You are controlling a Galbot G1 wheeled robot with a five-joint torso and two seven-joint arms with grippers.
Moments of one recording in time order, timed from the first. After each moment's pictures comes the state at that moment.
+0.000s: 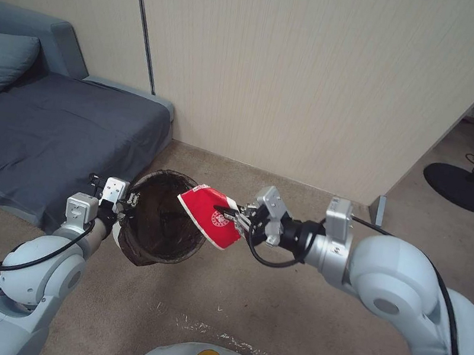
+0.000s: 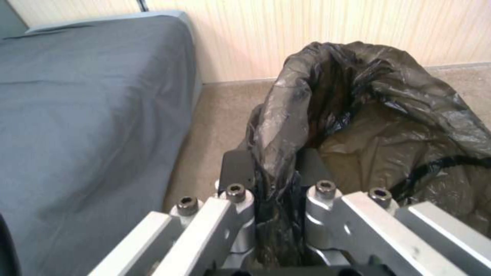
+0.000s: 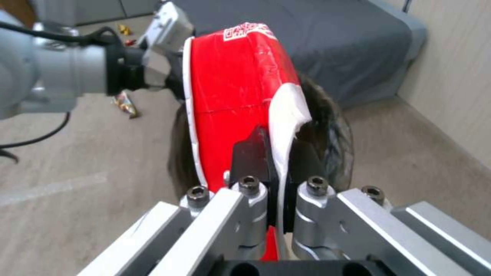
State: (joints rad) left arm 1.46 -1.14 -0.67 -2.36 -0.35 0.74 -0.06; right arm -0.74 0.64 0.02 2.41 1.13 -0.71 -0.01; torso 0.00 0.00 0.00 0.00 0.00
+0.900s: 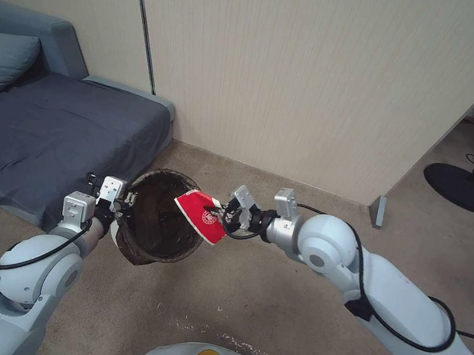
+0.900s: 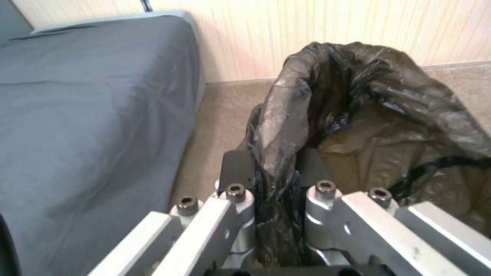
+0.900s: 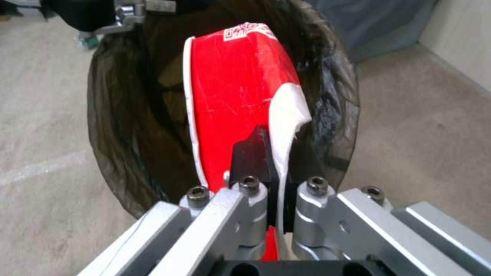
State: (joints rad) left arm 1.46 -1.13 -0.68 -2.35 -0.36 0.74 -0.05; right arm -0.59 0.81 -0.26 2.12 0.99 -0.70 -0.04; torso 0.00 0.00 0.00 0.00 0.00
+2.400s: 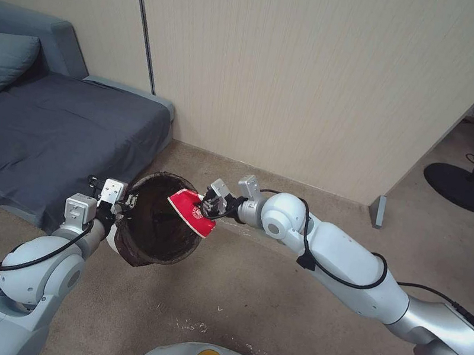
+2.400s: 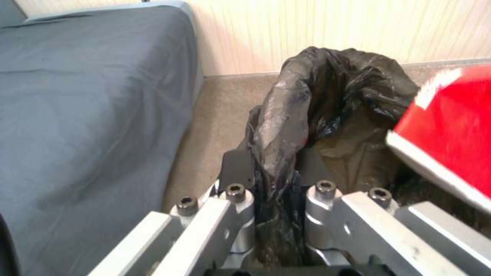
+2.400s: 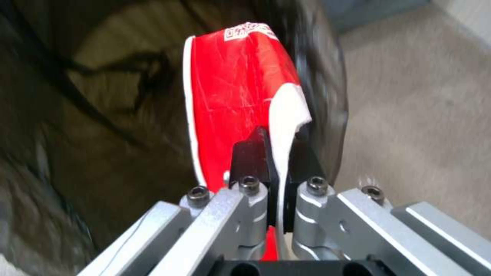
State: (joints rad) left arm 1.47 -1.16 -0.68 -2.34 -0.35 0.74 -0.04; right arm -0.36 0.97 -0.48 1.84 1.00 -0.73 -0.02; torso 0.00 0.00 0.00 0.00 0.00
